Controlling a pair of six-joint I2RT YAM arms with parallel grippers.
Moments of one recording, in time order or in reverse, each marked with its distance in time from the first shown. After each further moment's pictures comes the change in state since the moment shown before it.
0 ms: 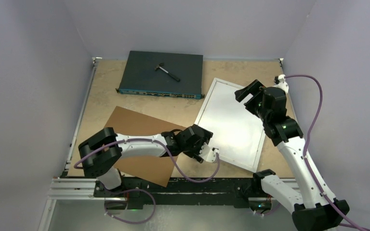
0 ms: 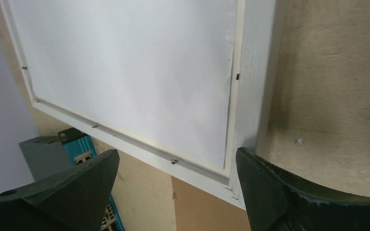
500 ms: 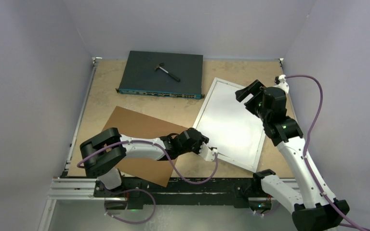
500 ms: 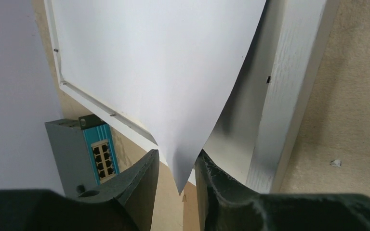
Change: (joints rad) left arm -0.002 0.013 -0.096 0.222 -0.071 0.011; right arm 0.000 0.000 0.000 0.000 0.006 0.009
